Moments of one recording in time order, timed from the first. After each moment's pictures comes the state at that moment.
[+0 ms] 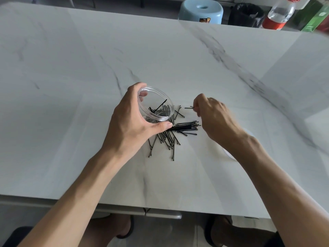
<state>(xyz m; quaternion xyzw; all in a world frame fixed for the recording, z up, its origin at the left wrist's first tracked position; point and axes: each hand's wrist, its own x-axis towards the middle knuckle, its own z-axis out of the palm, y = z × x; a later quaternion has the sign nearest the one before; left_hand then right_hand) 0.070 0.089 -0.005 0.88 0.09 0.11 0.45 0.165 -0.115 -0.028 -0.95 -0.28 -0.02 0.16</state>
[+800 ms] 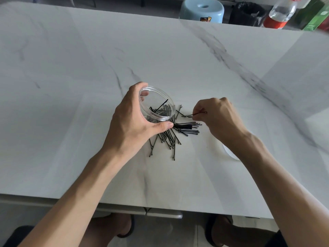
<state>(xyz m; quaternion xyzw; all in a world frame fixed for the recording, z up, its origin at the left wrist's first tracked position) 0.070 0.089 -0.005 0.88 0.09 0.11 0.44 0.166 -0.113 -0.021 -0.95 -0.18 0.05 0.24</state>
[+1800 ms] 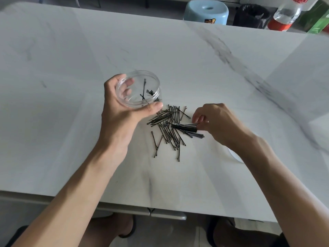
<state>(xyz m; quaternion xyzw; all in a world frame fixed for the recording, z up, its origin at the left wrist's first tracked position) 0.077 0.105 -0.007 0.70 0.18 0.19 0.67 0.163 -0.112 -0.026 -0.94 -0.25 0.10 0.22</state>
